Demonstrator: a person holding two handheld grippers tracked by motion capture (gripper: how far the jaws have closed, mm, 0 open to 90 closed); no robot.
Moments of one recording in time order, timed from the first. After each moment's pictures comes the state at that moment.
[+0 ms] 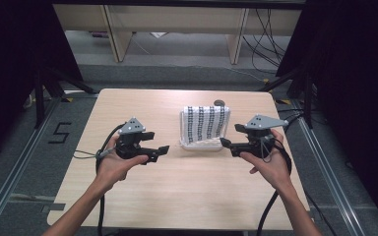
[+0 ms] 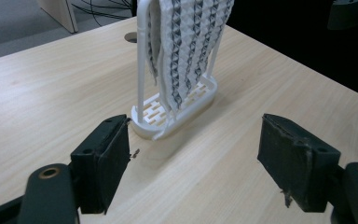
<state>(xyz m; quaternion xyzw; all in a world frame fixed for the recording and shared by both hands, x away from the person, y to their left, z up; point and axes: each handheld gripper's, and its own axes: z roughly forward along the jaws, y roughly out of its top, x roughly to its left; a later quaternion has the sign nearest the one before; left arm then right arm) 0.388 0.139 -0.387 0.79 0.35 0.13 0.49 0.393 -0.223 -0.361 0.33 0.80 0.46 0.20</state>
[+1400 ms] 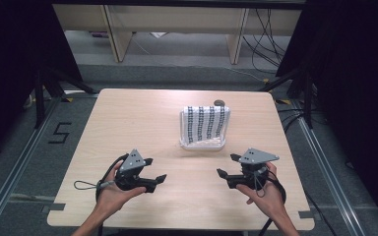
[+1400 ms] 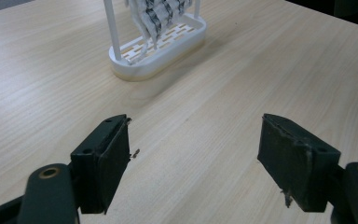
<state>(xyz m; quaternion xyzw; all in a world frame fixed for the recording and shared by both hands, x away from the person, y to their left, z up) 0.344 0.144 -0.455 0.81 0.32 0.14 0.47 0.346 -0.220 -0.432 0.33 0.82 0.44 0.17</state>
